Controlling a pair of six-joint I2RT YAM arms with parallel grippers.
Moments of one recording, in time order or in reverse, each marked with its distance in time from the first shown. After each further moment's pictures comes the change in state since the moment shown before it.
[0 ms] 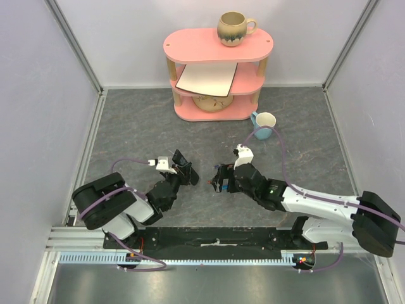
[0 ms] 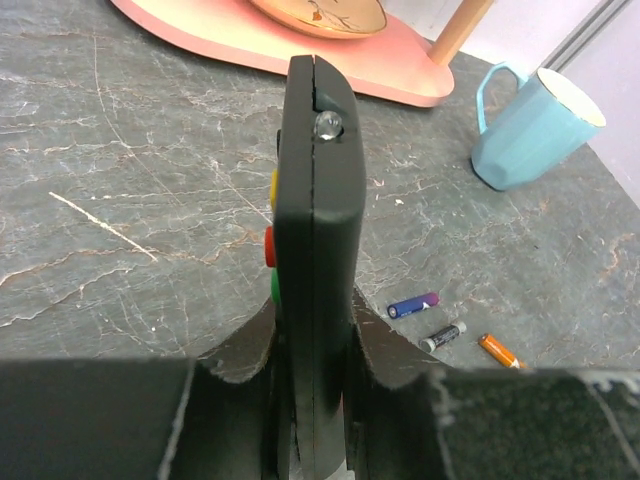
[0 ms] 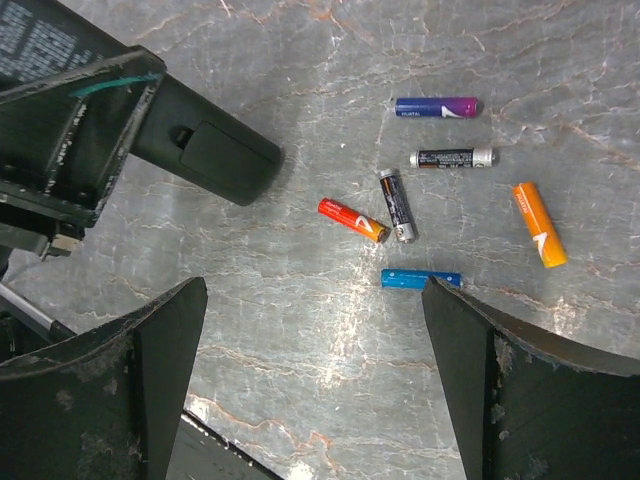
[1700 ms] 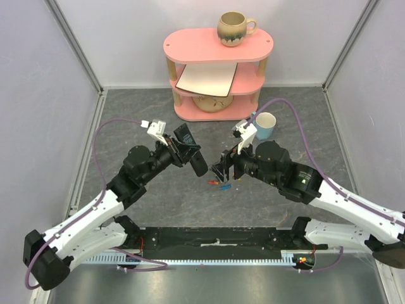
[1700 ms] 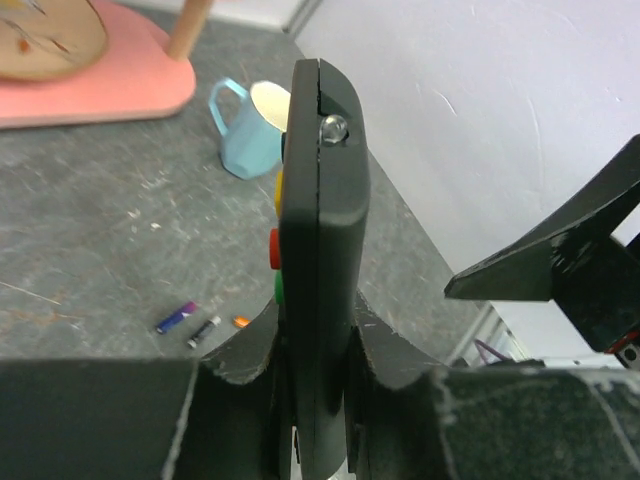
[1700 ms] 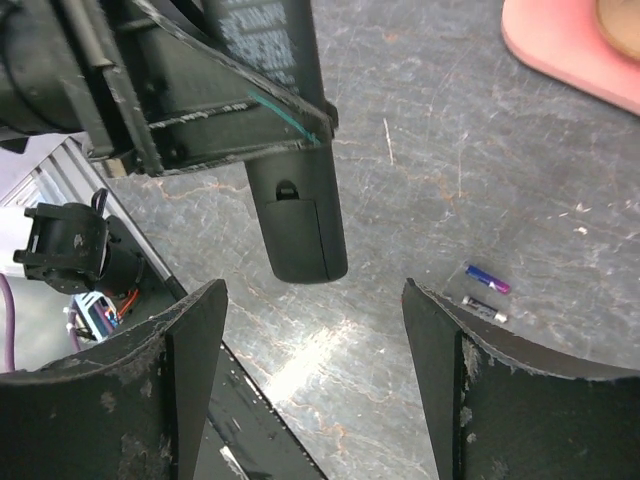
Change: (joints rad) left arm 0.203 -0.703 0.518 -1.181 0.660 -0.146; right arm 0.008 -0.140 0.462 -0.339 -0.208 -0.385
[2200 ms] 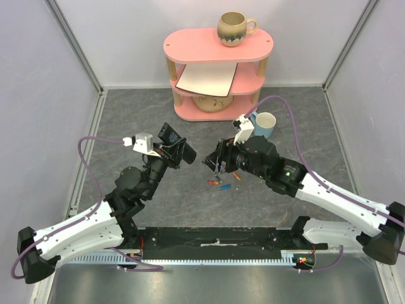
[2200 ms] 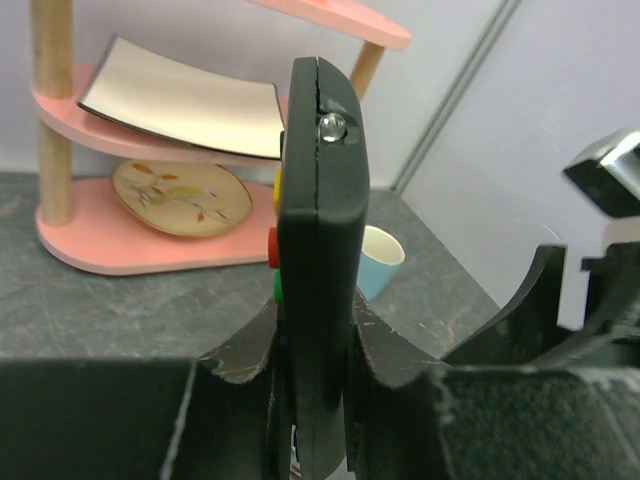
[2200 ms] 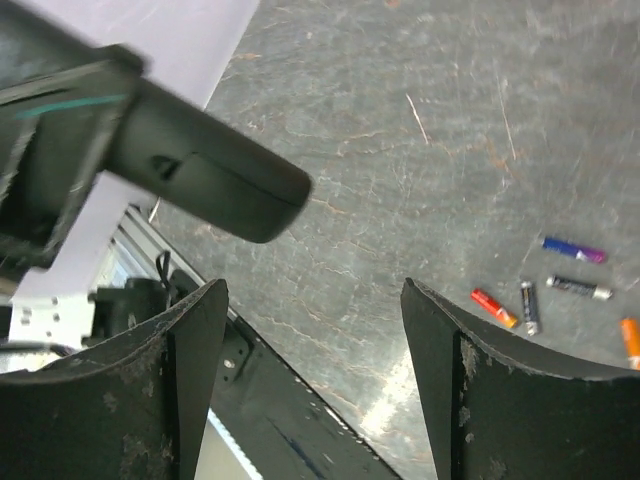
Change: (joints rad) left arm -0.256 -0.114 -0.098 0.264 -0.592 0.360; right arm -0.085 0.121 -0.063 0.126 -0.031 0.369
